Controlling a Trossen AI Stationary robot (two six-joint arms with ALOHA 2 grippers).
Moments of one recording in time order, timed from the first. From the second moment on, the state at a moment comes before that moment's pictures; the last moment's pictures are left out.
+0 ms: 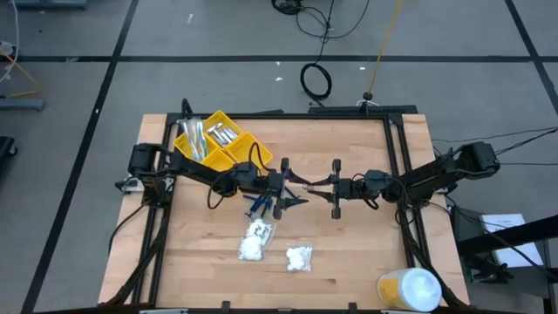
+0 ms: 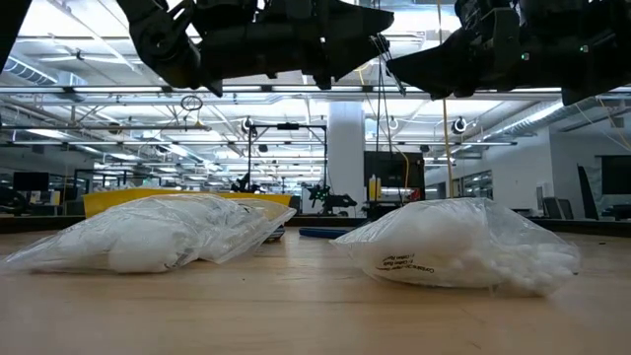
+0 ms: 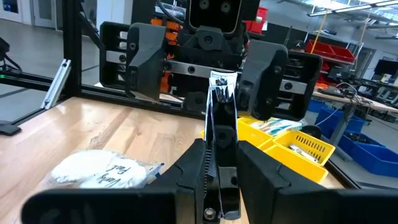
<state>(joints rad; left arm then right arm) -0.01 1.84 0.91 1.05 0.18 0.08 0.10 1.32 0.32 1.05 0.13 -0.20</state>
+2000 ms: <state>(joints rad) 0.46 1.32 0.26 0.90 -0.75 -0.30 0.07 1.32 0.32 0.92 0.24 0.01</state>
